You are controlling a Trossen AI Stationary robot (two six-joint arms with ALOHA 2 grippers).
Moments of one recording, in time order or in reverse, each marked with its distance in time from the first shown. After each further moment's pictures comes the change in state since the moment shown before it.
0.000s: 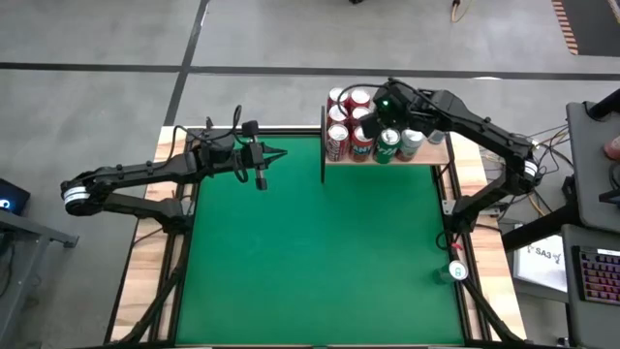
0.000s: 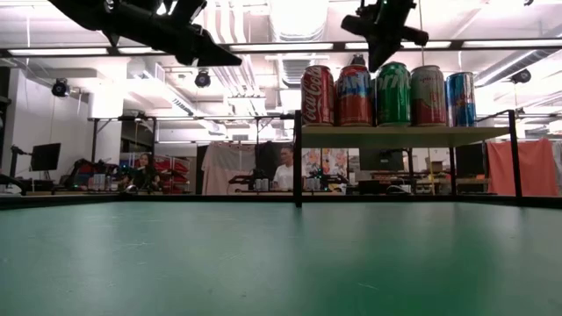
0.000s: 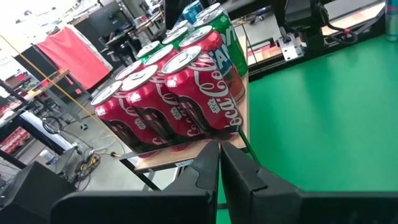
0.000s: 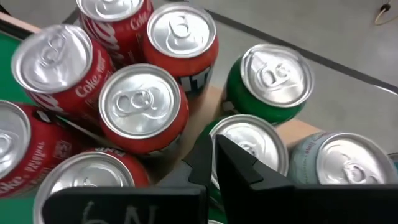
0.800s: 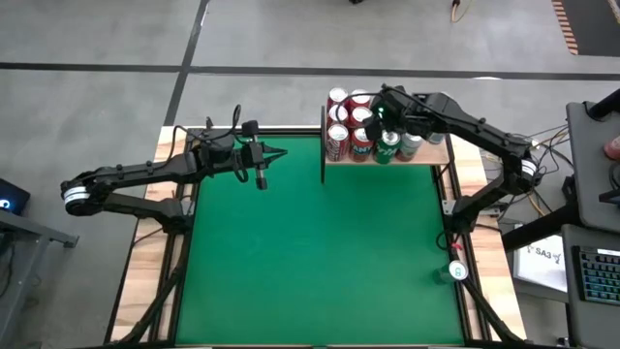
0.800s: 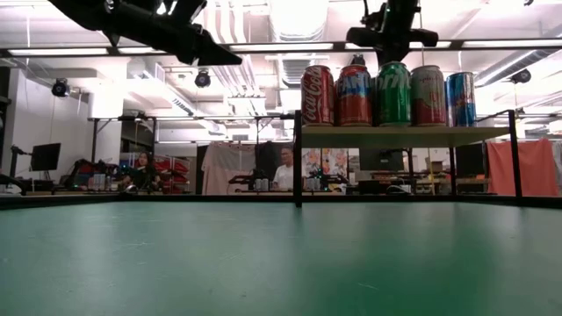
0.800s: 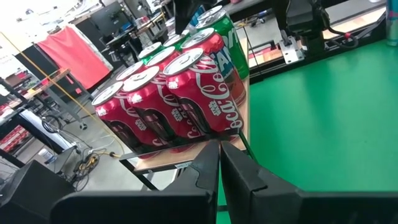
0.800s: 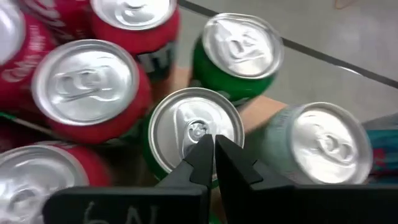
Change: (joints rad) left arm 0.000 0.001 0.000 0.009 0.000 -0.017; right arm 0.013 0.013 -0.024 -0.092 0.086 0.105
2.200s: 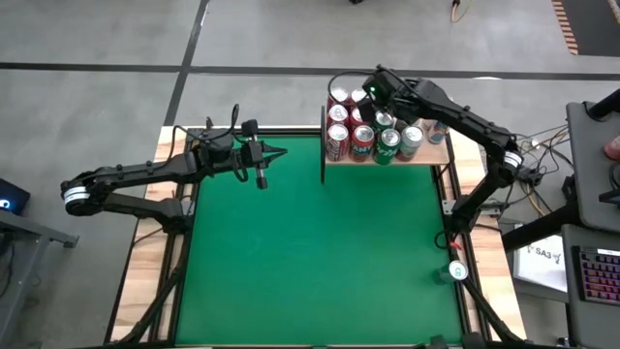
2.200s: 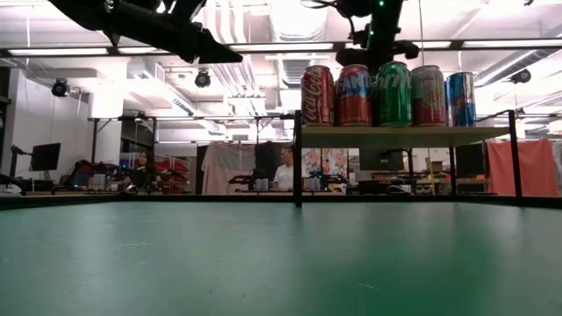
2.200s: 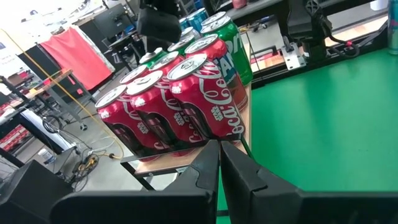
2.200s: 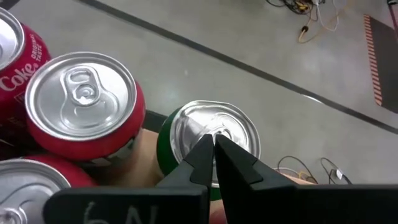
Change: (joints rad) left arm 0.000 0.000 0.000 0.019 0.000 -0.021; right arm -0.131 0.126 0.066 0.162 0.087 -0.203
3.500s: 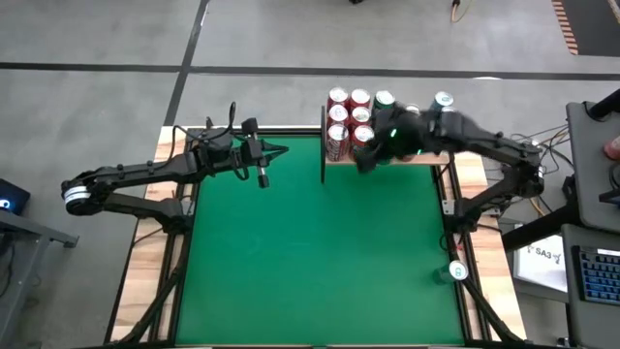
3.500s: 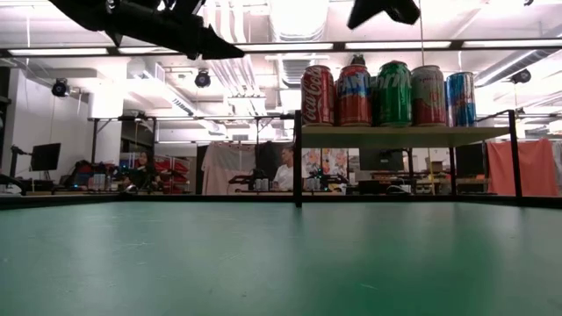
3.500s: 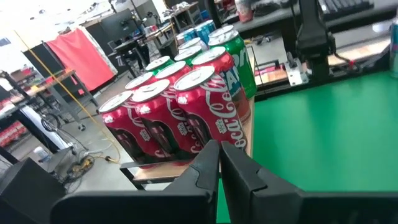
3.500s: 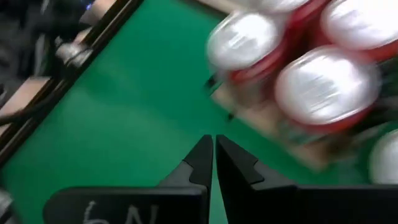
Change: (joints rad) left arm -0.001 0.008 0.000 0.048 0.001 -0.060; right arm 0.384 -0.209 -0.006 -0.028 -0.457 0.259
